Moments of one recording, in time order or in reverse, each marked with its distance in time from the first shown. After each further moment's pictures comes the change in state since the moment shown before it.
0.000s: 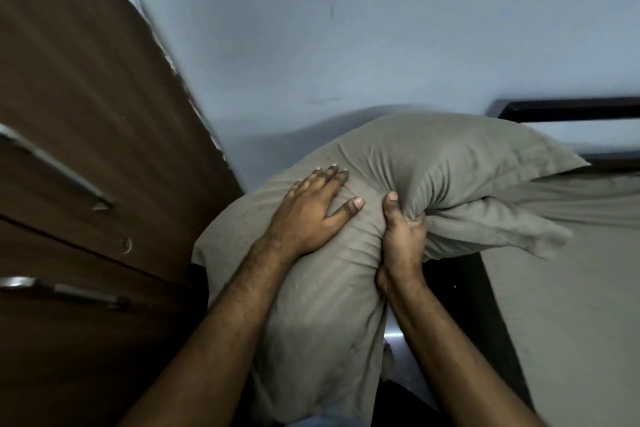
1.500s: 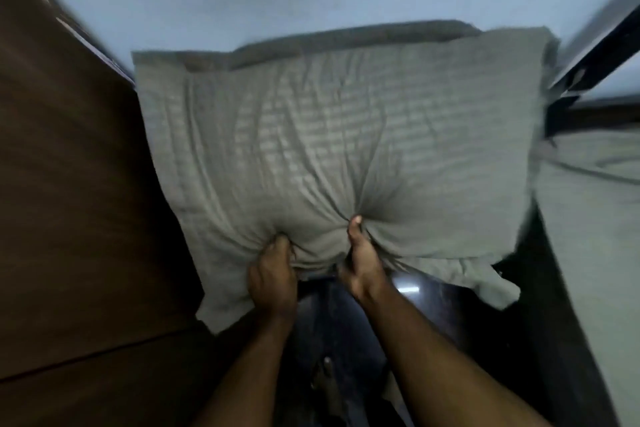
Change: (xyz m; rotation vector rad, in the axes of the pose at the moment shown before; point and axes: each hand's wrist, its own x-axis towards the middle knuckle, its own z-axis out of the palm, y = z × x) left_hand 0.009 -0.185 0.242 0.232 0.329 -0.527; right_hand 0.126 0.279 -0.010 0.149 -0.264 0.826
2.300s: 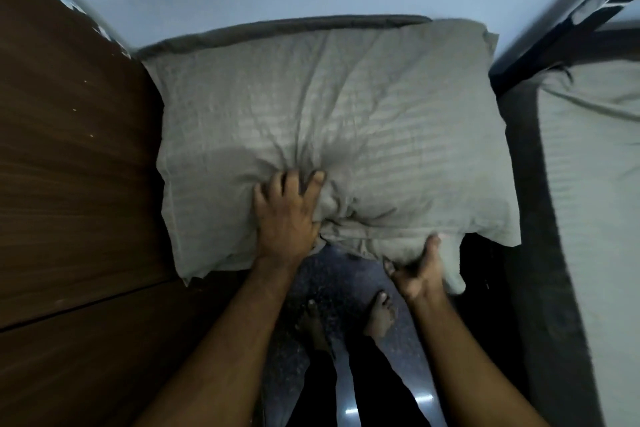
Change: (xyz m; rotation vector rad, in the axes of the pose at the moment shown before) left_hand 0.000 0.021 0.048 0.301 -0.128 0.470; right_hand -0.027 0.003 -0.155 0.226 0.627 0.026
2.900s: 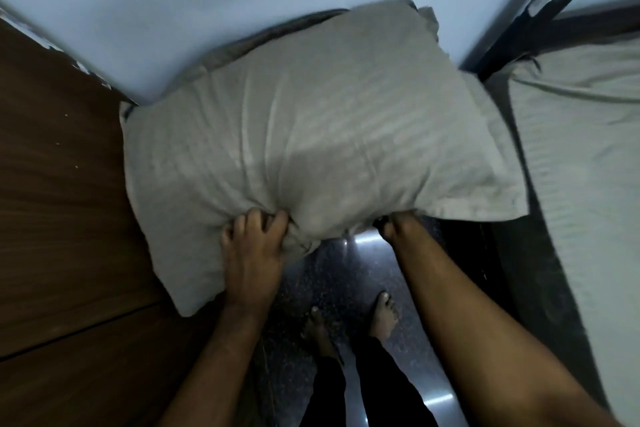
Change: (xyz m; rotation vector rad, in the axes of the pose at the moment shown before) left_hand -0.043 -0.014 -0.018 -0.089 0.127 -0.033; right_hand -0.014 -0.044 0.064 -0.447 -0.231 -0.203
